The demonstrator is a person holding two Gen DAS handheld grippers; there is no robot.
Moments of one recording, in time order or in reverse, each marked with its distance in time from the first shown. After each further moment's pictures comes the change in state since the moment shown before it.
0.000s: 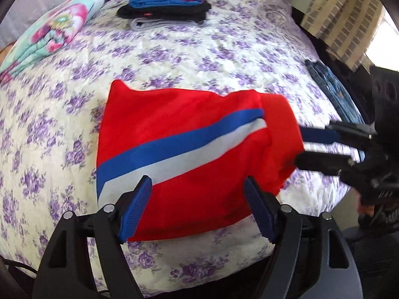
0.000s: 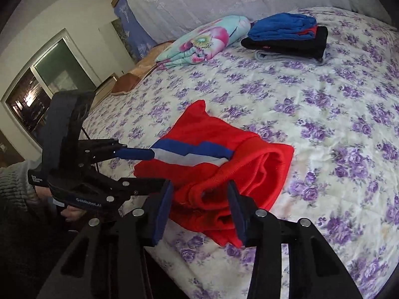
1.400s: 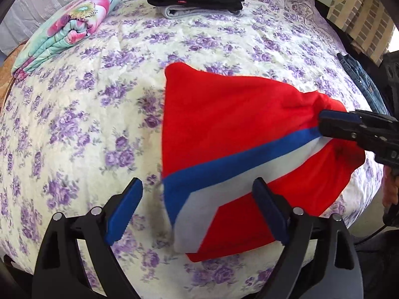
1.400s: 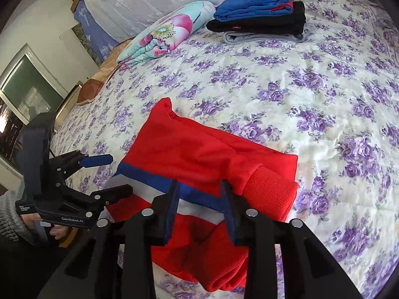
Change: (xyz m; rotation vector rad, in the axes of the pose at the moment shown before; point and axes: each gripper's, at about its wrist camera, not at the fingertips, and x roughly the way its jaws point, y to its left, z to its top) left arm 0.019 0.066 0.003 0.030 0.037 0.133; right arm 0.038 -0.008 0.019 0.190 0.001 -0.136
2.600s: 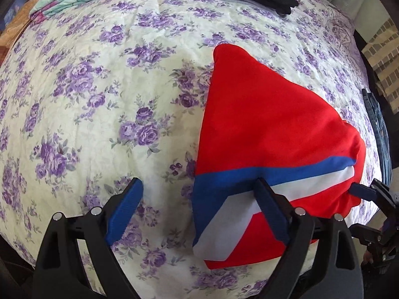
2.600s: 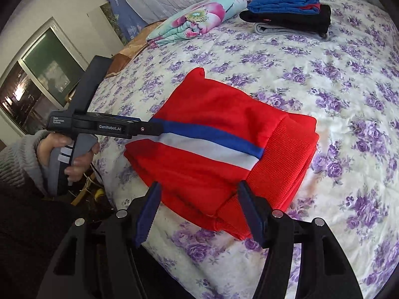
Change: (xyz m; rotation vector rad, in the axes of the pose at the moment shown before) left arm 0.024 0.037 -0.001 -0.277 0.108 -0.030; right arm -0.010 0.009 -0.042 -0.159 0.081 0.119
